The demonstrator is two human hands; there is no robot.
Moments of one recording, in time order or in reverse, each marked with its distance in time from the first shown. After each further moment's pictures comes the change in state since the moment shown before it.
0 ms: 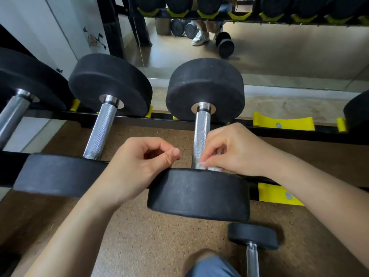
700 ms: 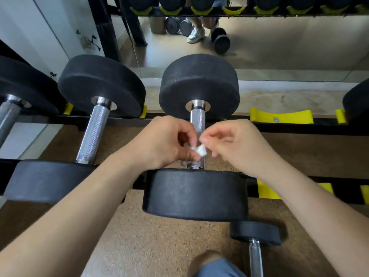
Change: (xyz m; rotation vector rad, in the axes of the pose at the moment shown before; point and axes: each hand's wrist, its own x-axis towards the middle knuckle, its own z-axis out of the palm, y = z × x) left_hand 0.061 0.016 0.022 0.425 -0.193 0.112; right_hand -0.016 0.000 0.012 0.326 0.353 0.251
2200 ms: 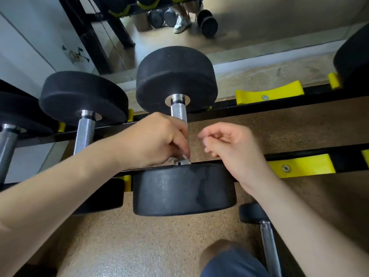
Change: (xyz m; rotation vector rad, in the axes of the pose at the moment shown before) left_hand 0.021 0.007 -0.005 0.470 -0.283 0.578; right_hand -0.033 0.023 0.015 0.350 0.280 0.138
